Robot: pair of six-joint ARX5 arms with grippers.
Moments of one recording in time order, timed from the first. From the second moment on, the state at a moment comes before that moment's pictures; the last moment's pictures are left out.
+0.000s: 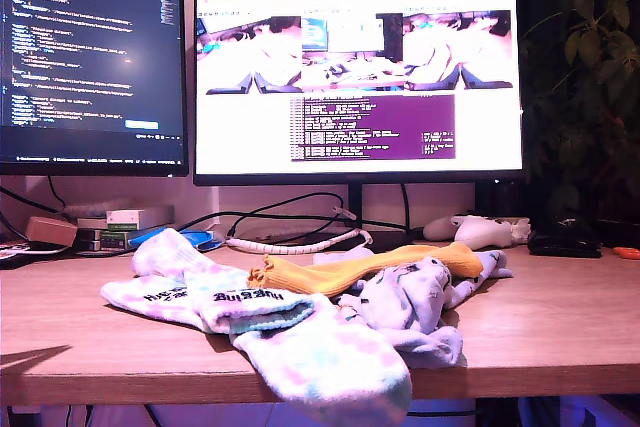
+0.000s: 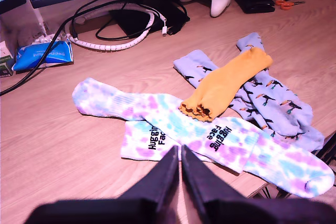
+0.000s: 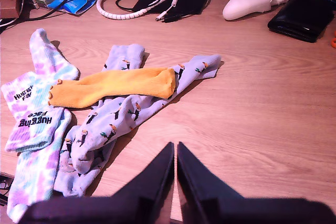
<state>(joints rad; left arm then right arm) -0.32 0.51 0.62 -0.55 0.23 0.05 0.07 0.41 0.55 -0.63 -0.26 0.00</state>
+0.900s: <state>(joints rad) -0.37 0.66 0.61 -0.43 0.34 0.06 0.12 0.66 0.55 -0.50 -0.46 -0.15</state>
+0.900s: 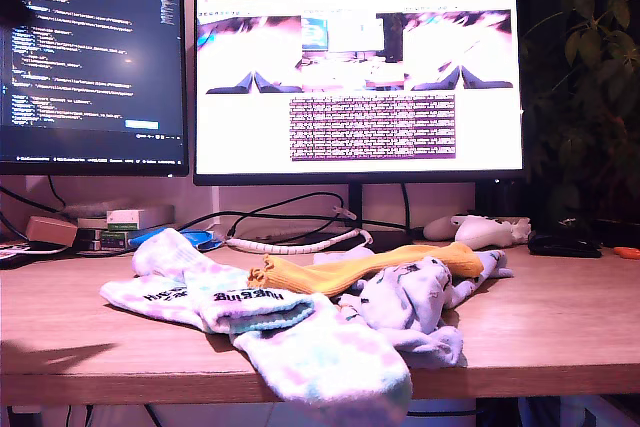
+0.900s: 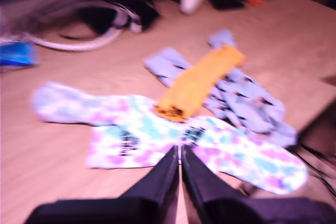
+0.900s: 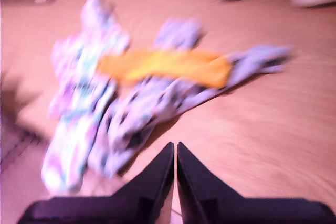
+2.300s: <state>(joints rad) -0.47 1.02 0.61 -0.08 0.38 0.06 0.39 1.77 1.08 -0.35 -0.06 -1.24</state>
